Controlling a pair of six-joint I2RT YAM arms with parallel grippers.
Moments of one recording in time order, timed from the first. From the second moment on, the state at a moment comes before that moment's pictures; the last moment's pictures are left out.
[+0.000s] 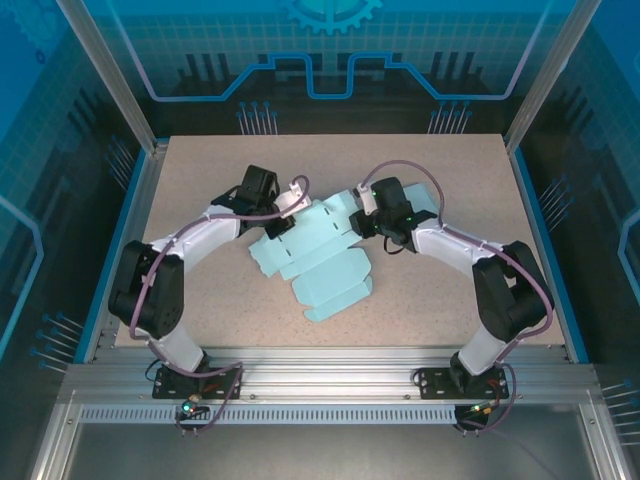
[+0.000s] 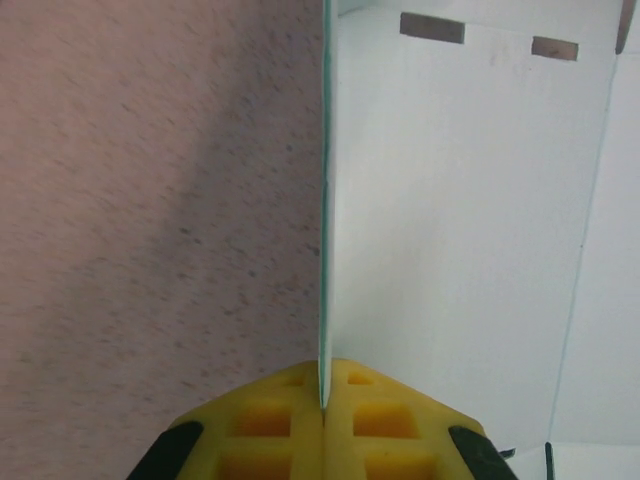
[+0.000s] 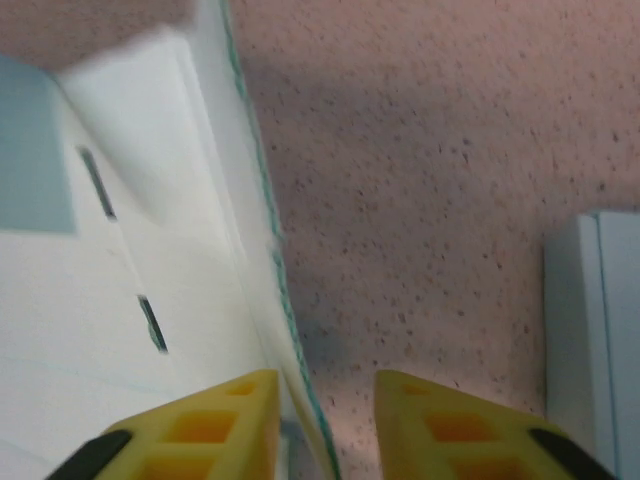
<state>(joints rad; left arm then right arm) -0.34 1.66 1.16 -0.36 0.18 0.69 0.46 1.66 1.06 -0.19 -0.06 0.10</state>
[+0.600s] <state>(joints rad) -0.34 1.65 1.07 -0.21 0.08 0.73 0.42 1.66 1.04 -0.23 -0.24 0.39</state>
